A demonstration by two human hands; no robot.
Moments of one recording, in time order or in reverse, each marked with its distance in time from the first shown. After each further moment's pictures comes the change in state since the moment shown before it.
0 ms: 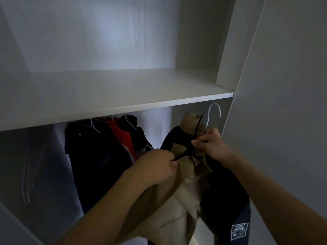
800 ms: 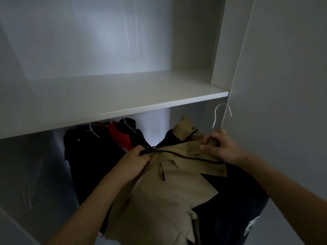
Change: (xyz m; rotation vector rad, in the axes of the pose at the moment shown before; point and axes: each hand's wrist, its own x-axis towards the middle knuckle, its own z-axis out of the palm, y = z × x) left_hand -0.008 -0.057 0.002 -0.611 0.223 -0.292; right_hand -0.015 0.024 -0.034 -0.110 -0.028 -0.111
